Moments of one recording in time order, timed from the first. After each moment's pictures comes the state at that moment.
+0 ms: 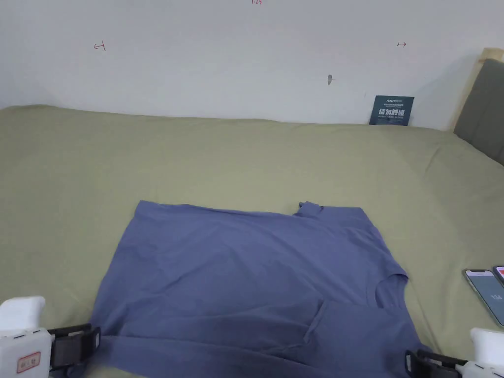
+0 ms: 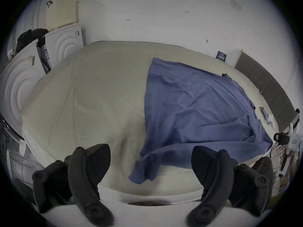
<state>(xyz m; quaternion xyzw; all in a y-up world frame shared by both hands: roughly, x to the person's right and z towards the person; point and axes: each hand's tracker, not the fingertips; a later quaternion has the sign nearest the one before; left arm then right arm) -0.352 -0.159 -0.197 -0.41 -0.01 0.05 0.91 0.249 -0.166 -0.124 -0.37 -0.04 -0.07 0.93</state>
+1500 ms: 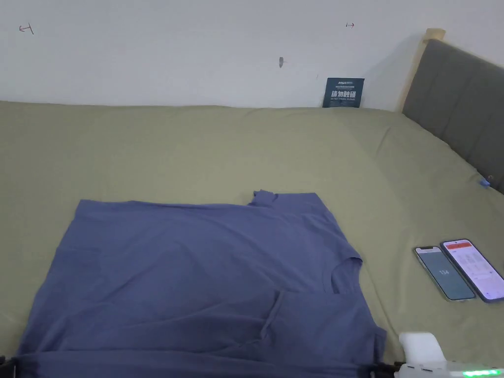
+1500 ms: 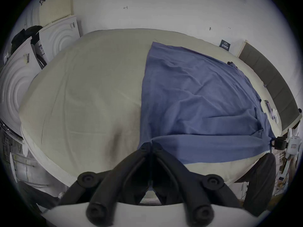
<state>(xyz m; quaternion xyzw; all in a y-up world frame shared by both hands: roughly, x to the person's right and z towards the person) -0.329 -0.176 -0.220 -0.47 -0.01 0.03 0.88 0.253 -0.208 -0.137 -0.48 0.01 -0.06 0.87</state>
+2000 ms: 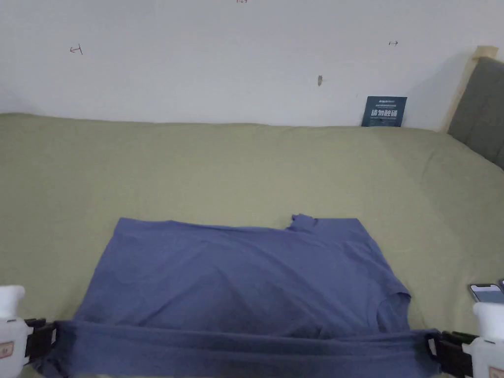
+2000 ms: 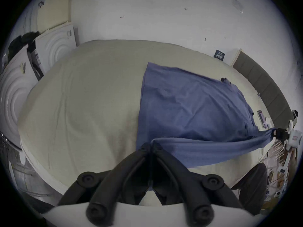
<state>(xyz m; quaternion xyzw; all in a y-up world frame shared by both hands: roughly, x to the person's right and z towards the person) -0.343 -0.119 -0.284 -0.44 -0.04 0.03 0.90 0.258 -0.123 -0.202 -0.40 0.01 -0.06 0.92</state>
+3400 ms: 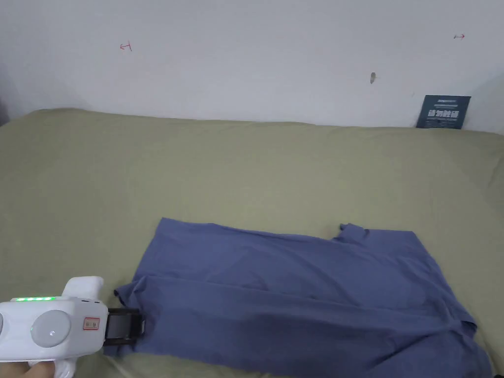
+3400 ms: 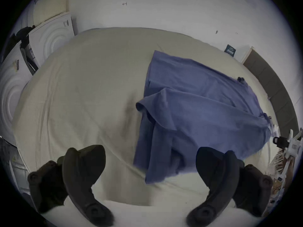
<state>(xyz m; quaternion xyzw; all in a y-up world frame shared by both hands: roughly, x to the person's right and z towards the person) -0.347 -0.191 -0.363 -0.49 0.00 0.04 0.87 0.268 -0.176 -0.236 -0.44 -0.05 -0.10 0.89</state>
